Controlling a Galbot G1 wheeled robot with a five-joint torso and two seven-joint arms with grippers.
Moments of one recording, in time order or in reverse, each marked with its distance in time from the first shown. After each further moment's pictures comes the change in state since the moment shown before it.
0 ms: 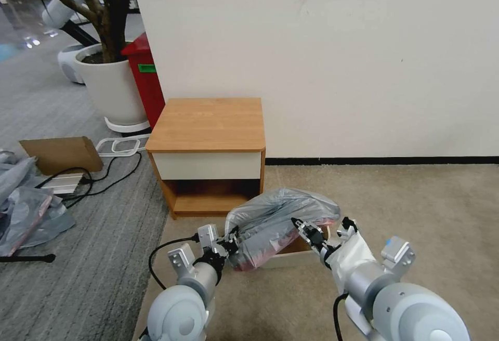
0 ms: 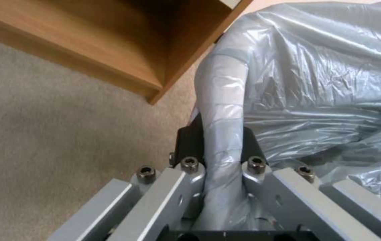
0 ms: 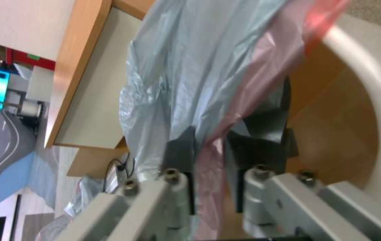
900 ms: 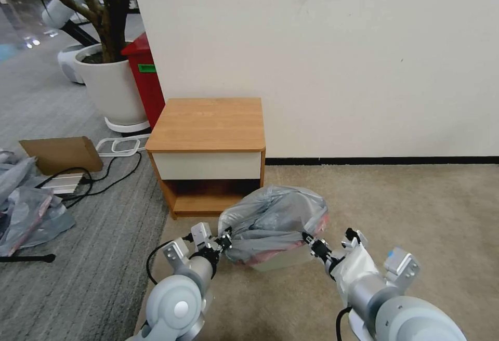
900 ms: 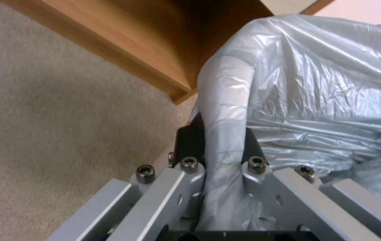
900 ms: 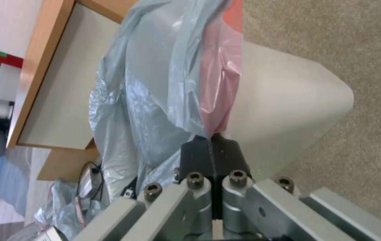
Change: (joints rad) left arm -0.024 -0.039 -0.080 0.043 -0.126 0.013 -0.081; right arm -0.092 -0.013 0.018 0.009 -0.080 -0.004 -0.025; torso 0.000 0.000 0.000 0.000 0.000
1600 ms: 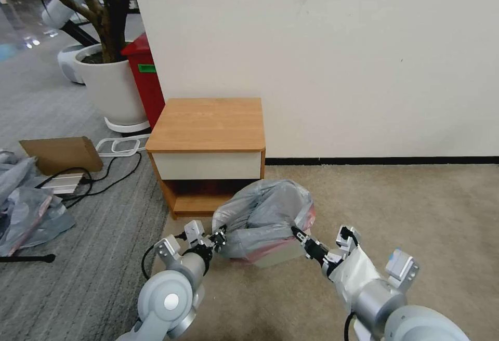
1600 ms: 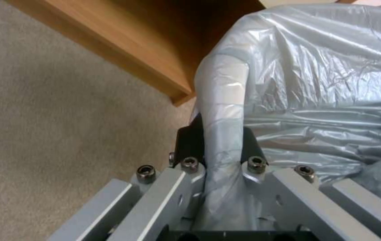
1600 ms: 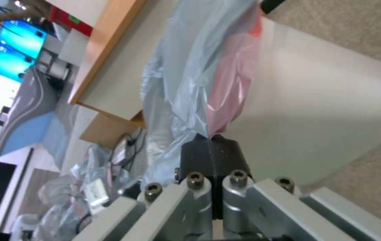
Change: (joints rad) left arm -0.004 0.005 -0.046 0.015 -0.051 0.026 0.032; right arm -0.081 -0.027 0.093 0.000 -0.098 -0.115 -0.373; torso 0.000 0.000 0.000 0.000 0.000
